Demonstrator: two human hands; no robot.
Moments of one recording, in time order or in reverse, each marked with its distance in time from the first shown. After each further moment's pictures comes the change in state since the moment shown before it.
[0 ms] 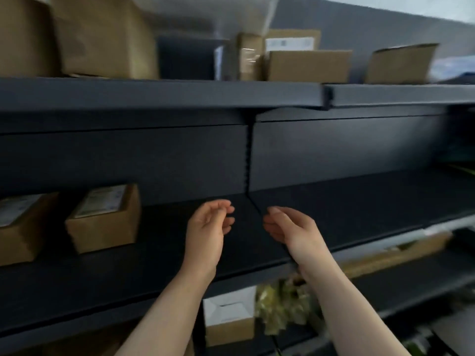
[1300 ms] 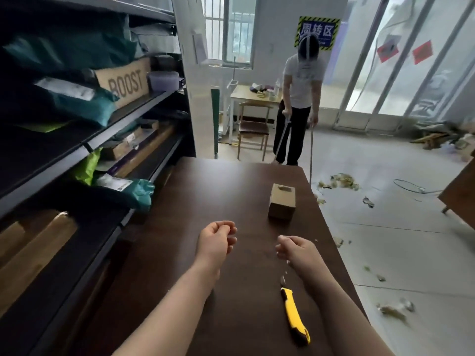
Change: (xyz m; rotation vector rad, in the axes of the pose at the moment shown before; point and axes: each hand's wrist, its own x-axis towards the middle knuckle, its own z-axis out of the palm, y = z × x) left_hand -0.351 -0.197 0.772 0.080 -1.206 -0.644; right_hand -0.195 0.165 -0.761 -0.080 1.250 0.499
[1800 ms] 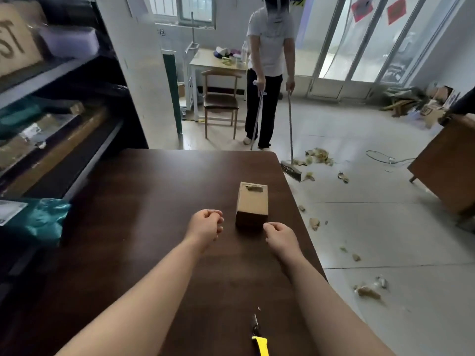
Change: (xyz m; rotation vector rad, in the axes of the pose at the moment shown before) left_hand 0.226 -0.025 0.139 0.309 -0.148 -0.081; right_hand 0.246 0.035 -0.031 -0.053 0.148 0.188
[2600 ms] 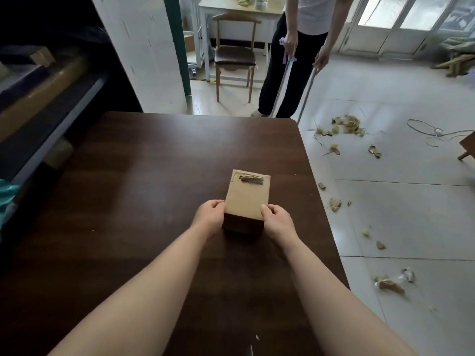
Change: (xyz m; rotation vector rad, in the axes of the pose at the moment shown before) left_hand 0.143 -0.066 0.058 0.249 0.026 -0.147; right_hand 0.163 0.043 0.042 -0.122 -0.121 0.064
